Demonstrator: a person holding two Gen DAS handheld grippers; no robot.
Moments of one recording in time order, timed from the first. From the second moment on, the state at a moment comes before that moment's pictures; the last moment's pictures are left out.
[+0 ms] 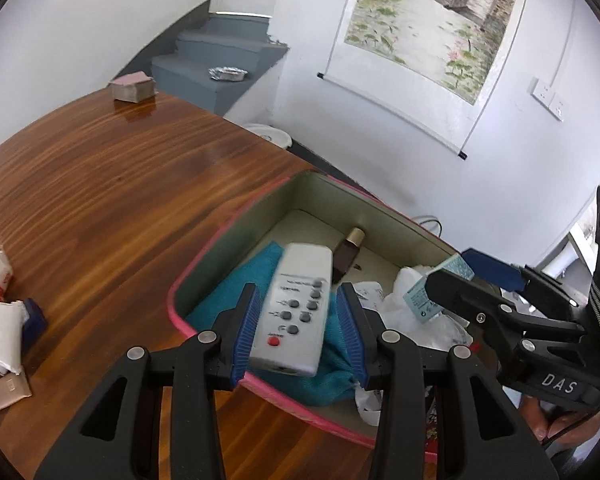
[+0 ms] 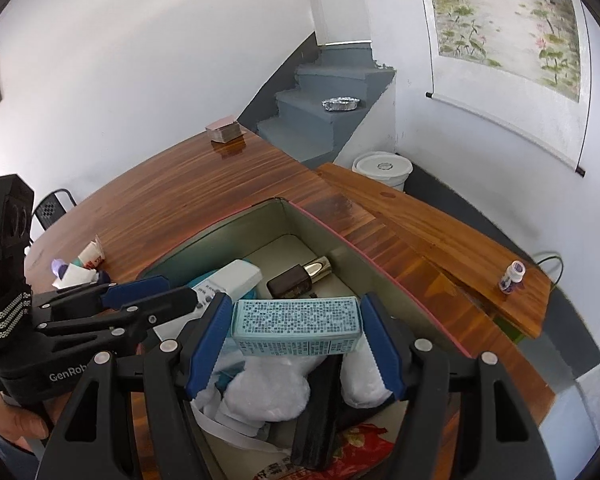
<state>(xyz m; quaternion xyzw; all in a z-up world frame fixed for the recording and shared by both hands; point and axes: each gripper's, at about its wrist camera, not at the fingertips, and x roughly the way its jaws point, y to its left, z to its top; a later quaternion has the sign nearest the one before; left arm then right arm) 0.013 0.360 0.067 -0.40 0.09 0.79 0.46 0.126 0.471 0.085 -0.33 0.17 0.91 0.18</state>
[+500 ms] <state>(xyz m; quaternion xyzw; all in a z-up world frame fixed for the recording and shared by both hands) 0.000 0.276 0.104 -0.35 0.07 0.84 0.42 0.151 0.451 0.099 -0.31 0.18 0.91 0.21</state>
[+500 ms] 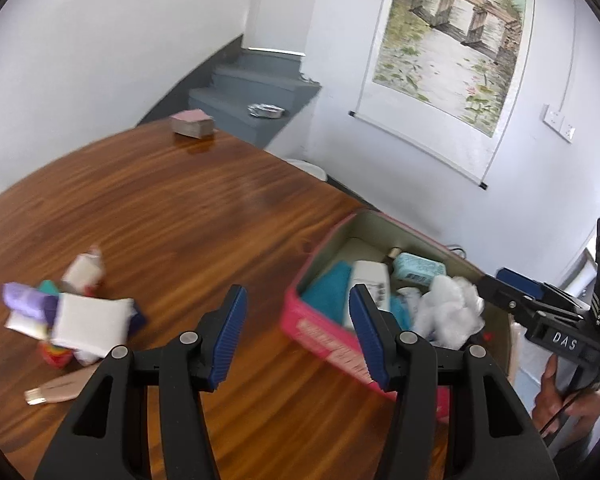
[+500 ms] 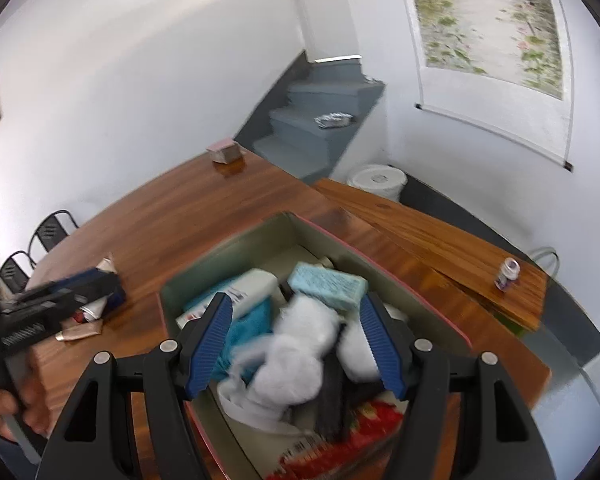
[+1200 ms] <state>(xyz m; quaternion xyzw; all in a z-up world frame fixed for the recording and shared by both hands) -0.069 0.139 0.085 -0.39 0.05 0.87 0.30 0.104 0.335 0.098 -0.33 0.15 0.92 0.11</state>
